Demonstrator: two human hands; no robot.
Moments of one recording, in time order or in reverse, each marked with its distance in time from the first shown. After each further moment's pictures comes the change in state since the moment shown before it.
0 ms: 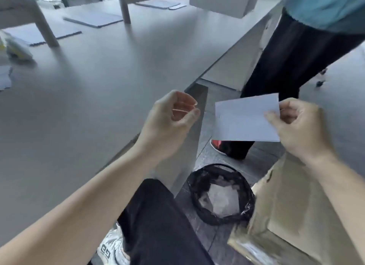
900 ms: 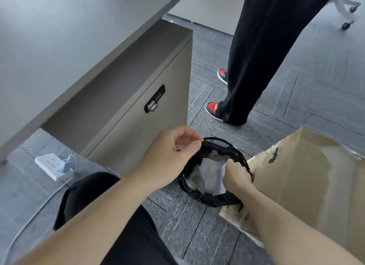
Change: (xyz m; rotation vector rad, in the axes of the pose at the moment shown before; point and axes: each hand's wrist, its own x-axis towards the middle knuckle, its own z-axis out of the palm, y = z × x) left_hand 0.013 -0.131 0.114 0.028 -0.346 -0.348; right_hand -0.082 0.237 0.183 -0.756 -0.905 0.520
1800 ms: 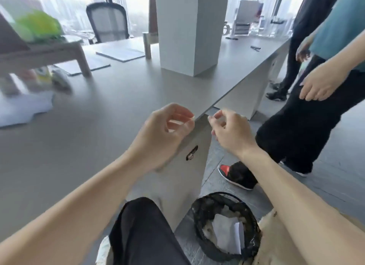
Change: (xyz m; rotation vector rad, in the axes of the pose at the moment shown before) left_hand -0.117 0.141 -0.133 0.039 0.385 0.415; right_hand -0.198 -0.139 -0.259 0.519 0.782 -0.693
